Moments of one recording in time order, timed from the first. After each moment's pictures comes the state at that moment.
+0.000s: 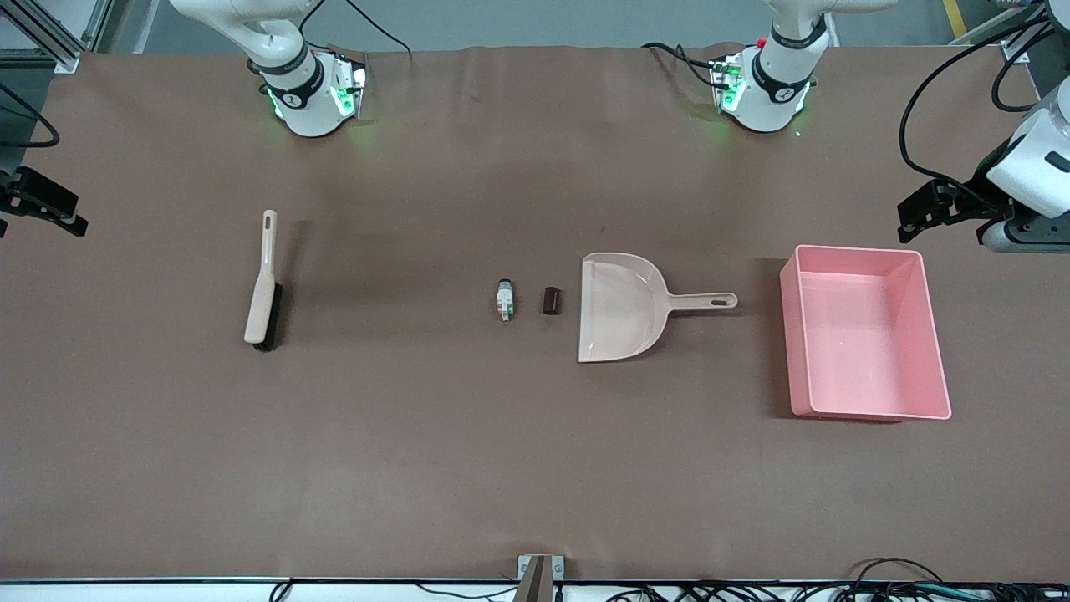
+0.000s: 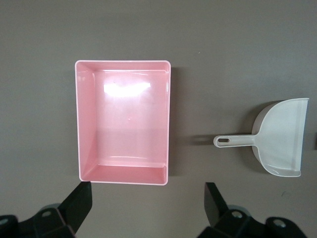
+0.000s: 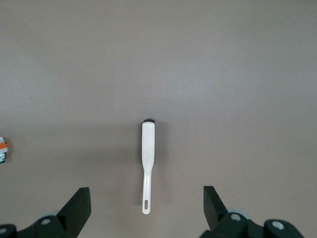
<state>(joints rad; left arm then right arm) -0.06 -0.01 -0.02 -1.62 0.04 1.65 -0.02 0.02 0.03 -0.10 -1.46 -0.01 1.53 -0.10</state>
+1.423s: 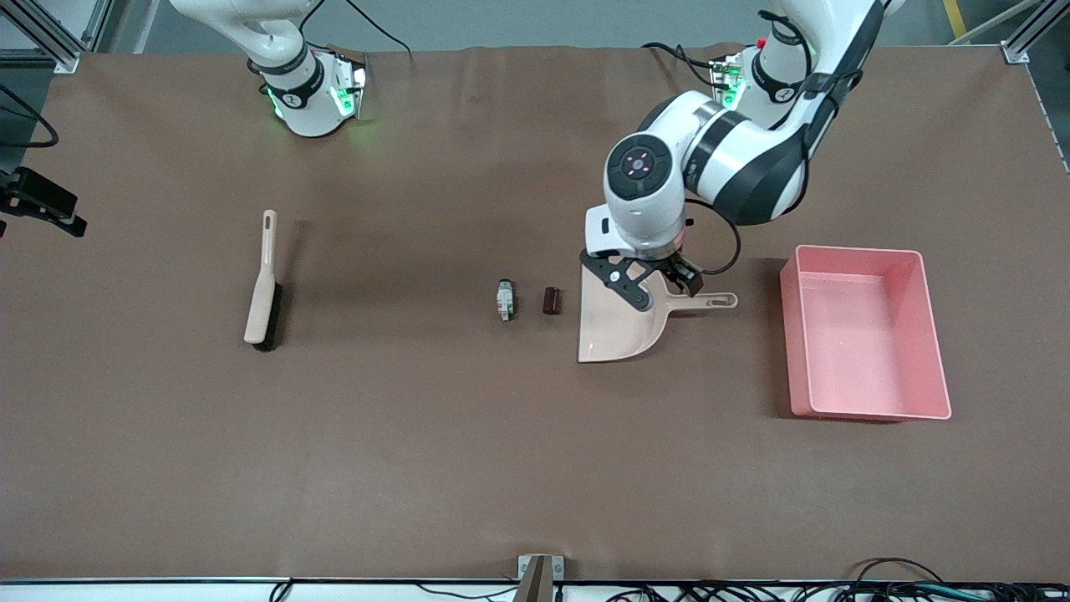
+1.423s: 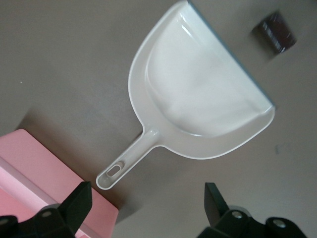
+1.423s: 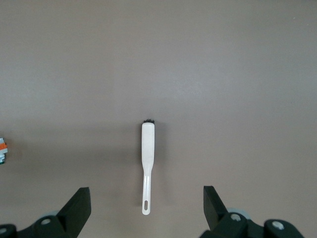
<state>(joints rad) -0.35 0.41 -0.36 -1.65 0.34 1.78 0.03 0.02 0.03 -0.10 -1.46 -0.01 1.54 -0.10</state>
